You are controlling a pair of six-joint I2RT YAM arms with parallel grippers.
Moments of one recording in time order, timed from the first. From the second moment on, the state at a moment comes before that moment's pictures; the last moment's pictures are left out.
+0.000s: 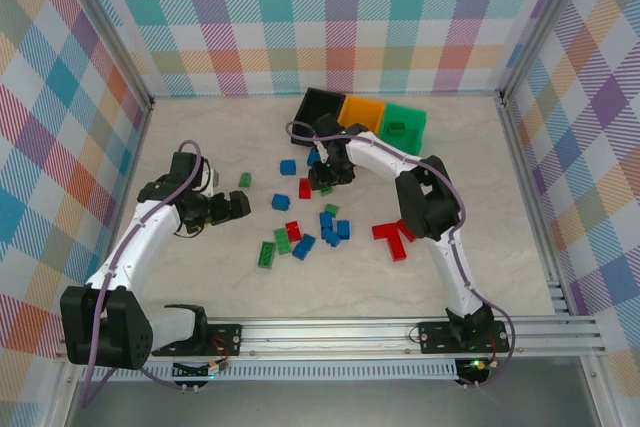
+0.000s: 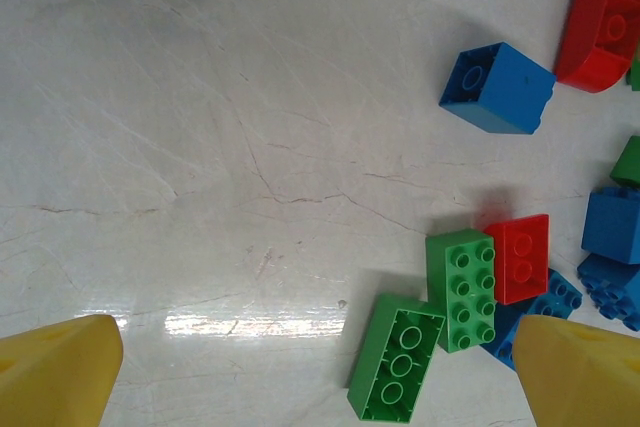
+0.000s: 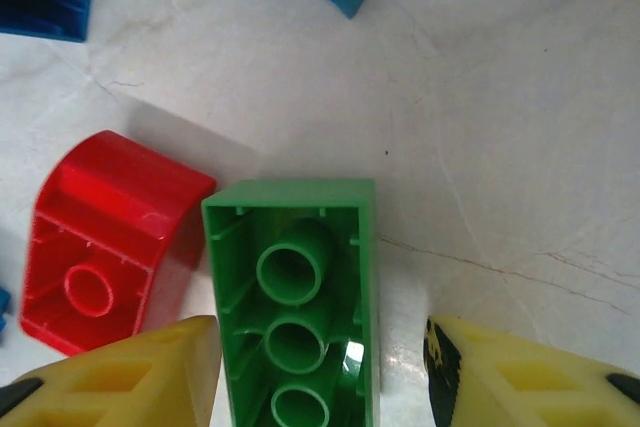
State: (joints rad) left arm -0.08 1.21 0.92 -0.88 0.20 -0.34; right arm 0.63 2.33 1.93 -0.89 -0.15 0.28
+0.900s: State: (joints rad) left arm -0.10 1.21 0.92 -0.88 0.19 -0.34; right arm 0.37 1.96 1.76 -0.84 -0.05 0.29
